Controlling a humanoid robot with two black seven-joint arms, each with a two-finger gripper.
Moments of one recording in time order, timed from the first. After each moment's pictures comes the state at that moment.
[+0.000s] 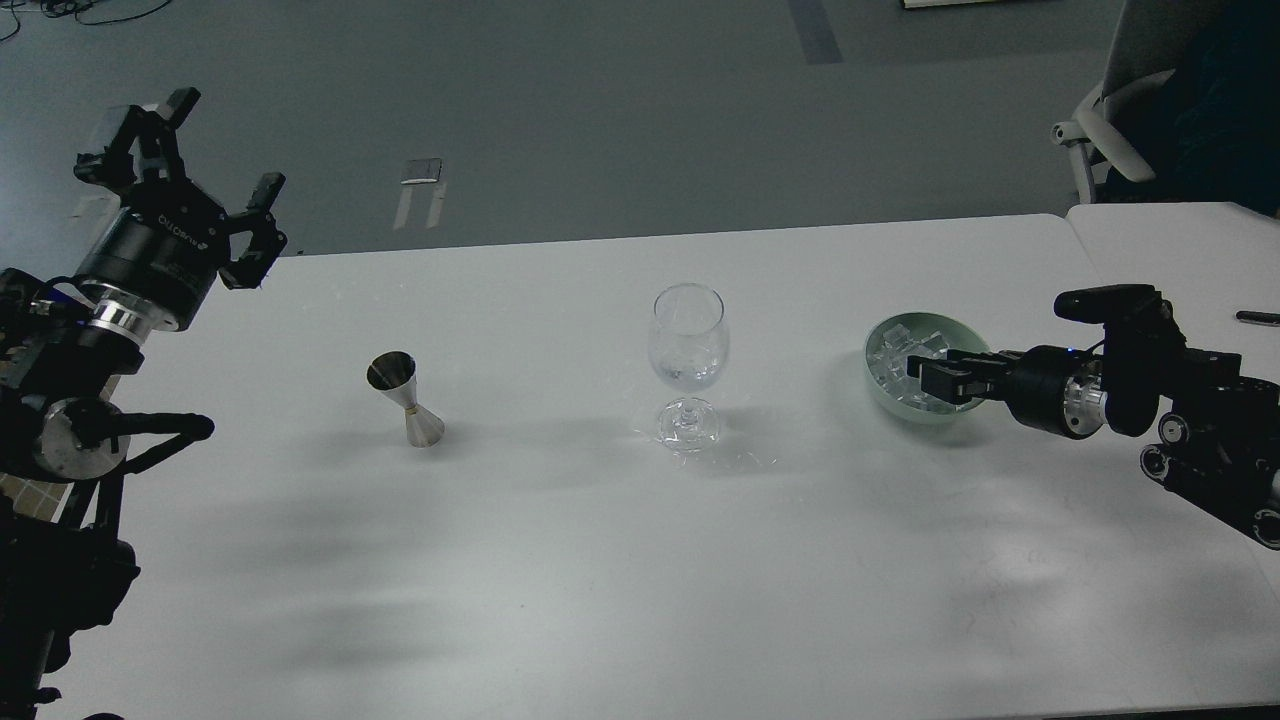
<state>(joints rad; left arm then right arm) -0.36 0.35 -1.61 -1.18 0.72 -0.41 0.00 0.75 -0.60 0.29 0.91 -1.58 0.11 0.29</state>
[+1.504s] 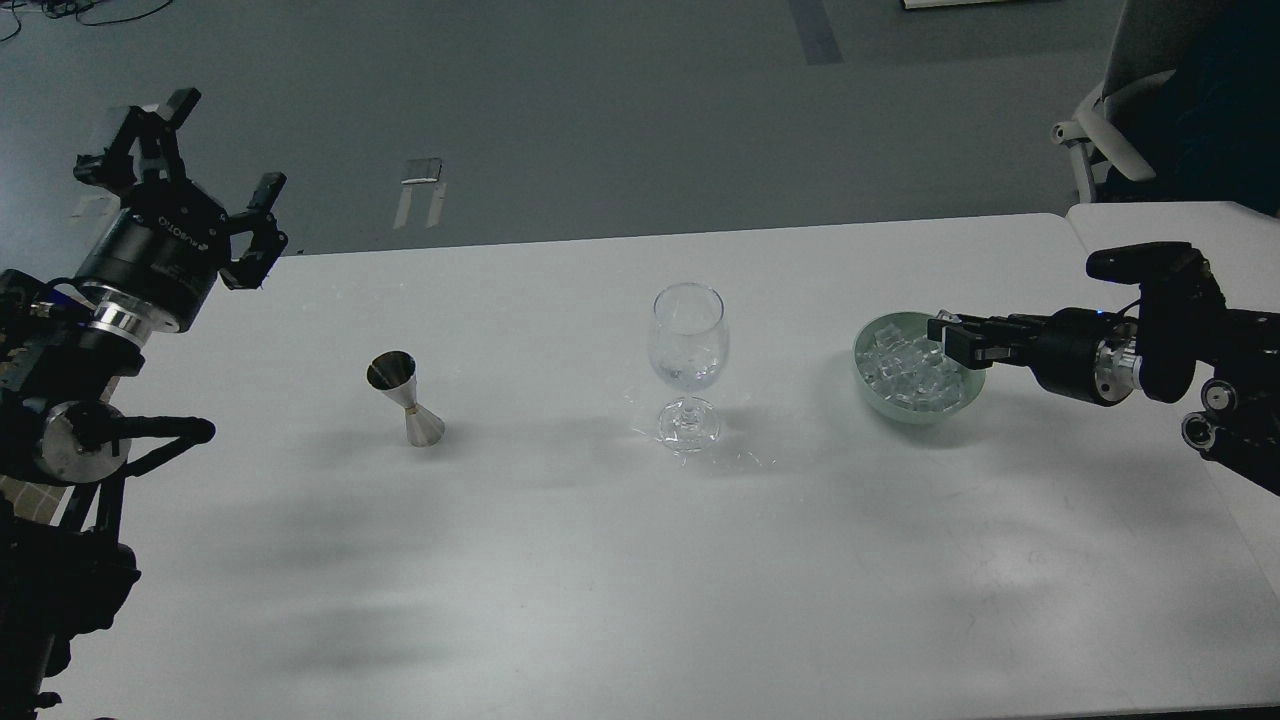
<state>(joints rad) -0.35 0.35 -1.61 -1.19 0.72 -0.41 -0.01 0.84 -0.80 0.29 1.14 -1.51 0.14 0.28</state>
